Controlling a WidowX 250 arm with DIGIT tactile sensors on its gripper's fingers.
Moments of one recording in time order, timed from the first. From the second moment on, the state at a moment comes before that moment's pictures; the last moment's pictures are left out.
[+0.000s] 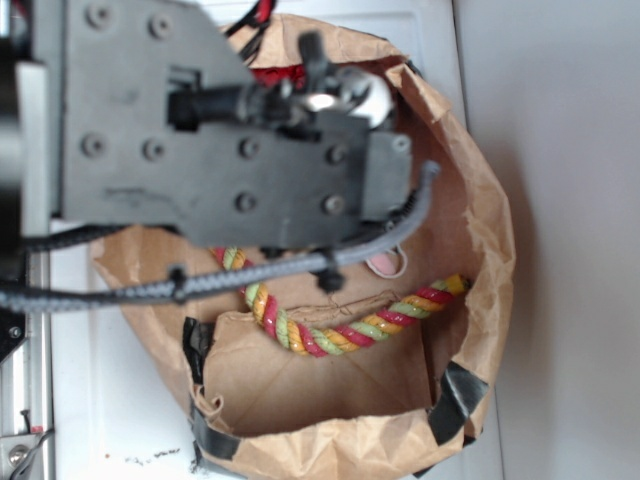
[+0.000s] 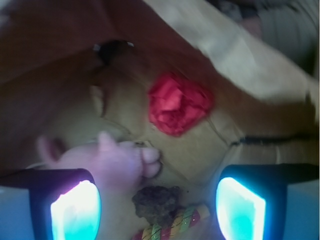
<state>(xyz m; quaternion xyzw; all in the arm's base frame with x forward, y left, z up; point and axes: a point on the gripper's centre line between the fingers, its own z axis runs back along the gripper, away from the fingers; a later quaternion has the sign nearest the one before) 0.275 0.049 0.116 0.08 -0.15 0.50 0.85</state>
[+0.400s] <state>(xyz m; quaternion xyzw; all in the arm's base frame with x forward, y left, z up) 0.273 0.051 0.100 0.07 -0.15 0.56 0.81</state>
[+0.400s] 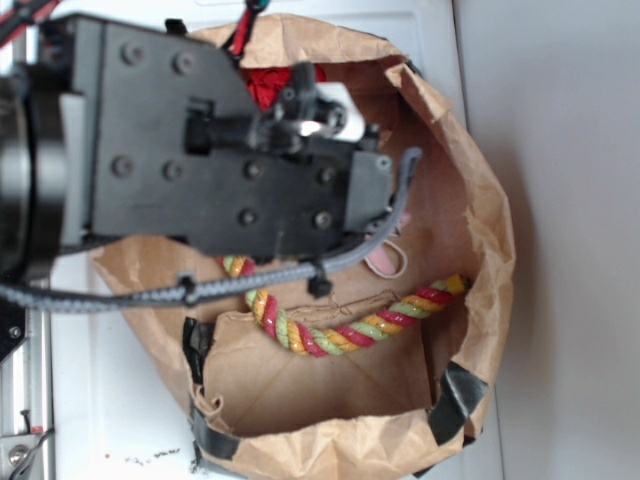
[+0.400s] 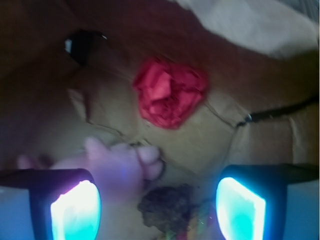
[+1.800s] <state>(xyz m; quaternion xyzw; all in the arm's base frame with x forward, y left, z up) 0.272 0.089 0.089 0.08 -0.19 0.65 0.73</state>
